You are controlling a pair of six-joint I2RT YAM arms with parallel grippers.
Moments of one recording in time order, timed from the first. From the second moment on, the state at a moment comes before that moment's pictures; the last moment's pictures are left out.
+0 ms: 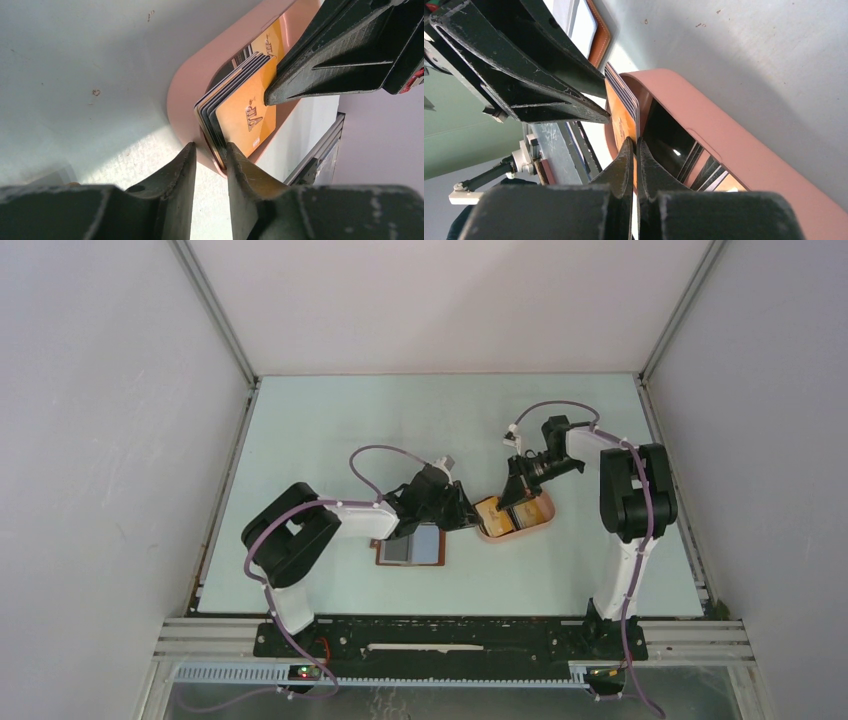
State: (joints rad) left arm -0.82 1.79 0.88 0.27 0.19 -0.99; right arm 0.14 2.00 1.31 -0.87 -0.99 -0.35
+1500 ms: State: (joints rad) left arm -0.68 1.66 0.85 0.48 0.49 -0.59; right arm 0.09 1.88 1.29 -0.92 -1.07 -0.54
